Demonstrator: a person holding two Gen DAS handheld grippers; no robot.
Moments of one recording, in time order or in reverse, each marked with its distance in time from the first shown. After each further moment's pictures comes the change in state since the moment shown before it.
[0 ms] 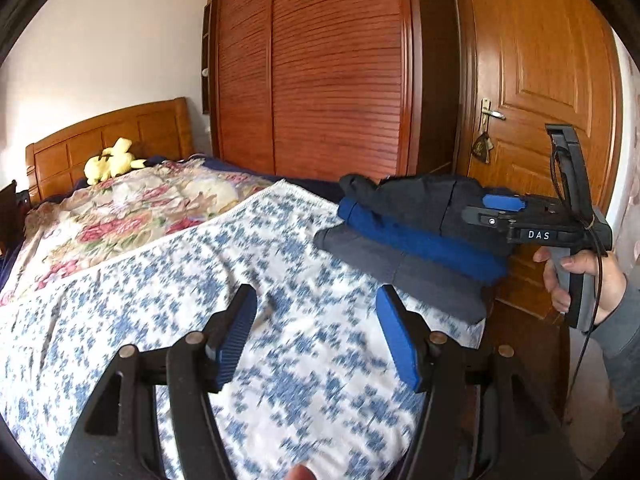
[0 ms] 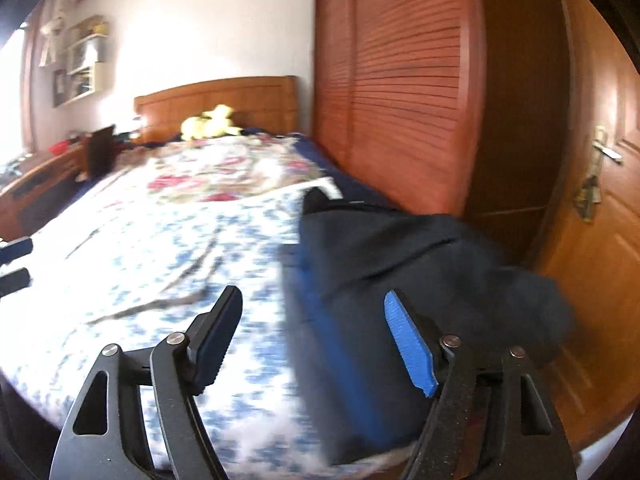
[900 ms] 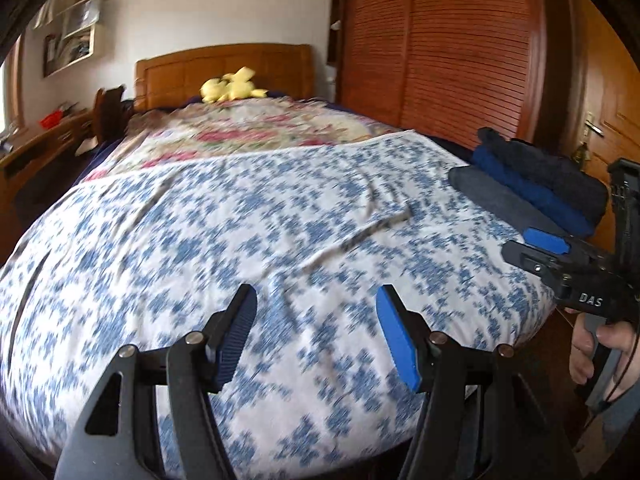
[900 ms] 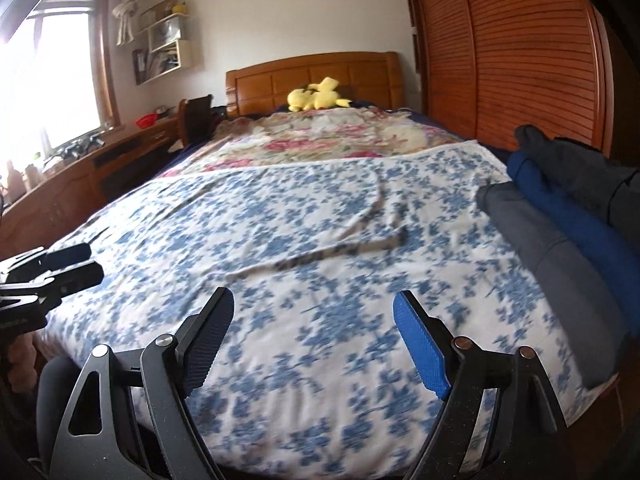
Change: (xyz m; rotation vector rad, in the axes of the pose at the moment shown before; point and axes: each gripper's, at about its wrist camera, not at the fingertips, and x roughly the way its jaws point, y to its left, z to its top) left arm -0.088 0.103 -0.155 -0.280 0.111 0.321; right arm 0.027 0.223 -0.095 -0.040 0.052 0.301
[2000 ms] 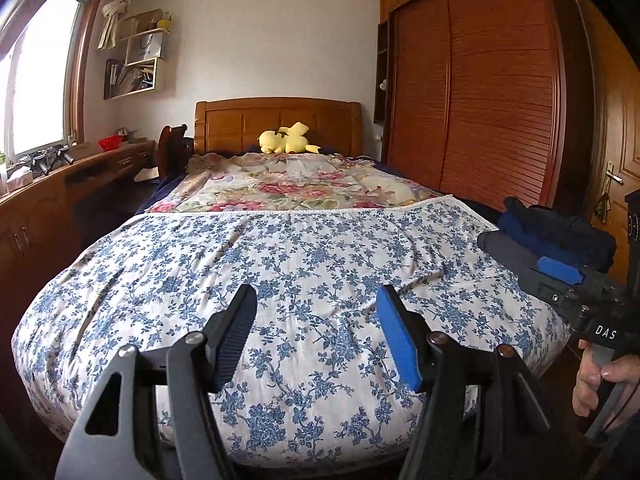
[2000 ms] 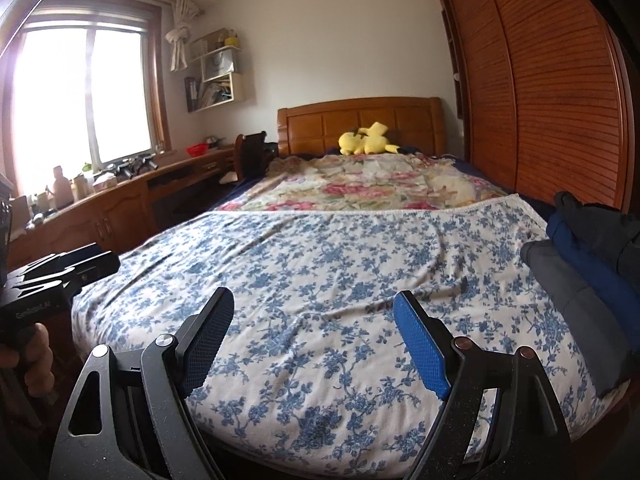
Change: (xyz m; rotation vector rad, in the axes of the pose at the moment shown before) left arm -0.118 0.039 0.000 -0.065 -0.211 0.141; right arm -0.068 0.093 0.024 -0.063 -0.147 0.128
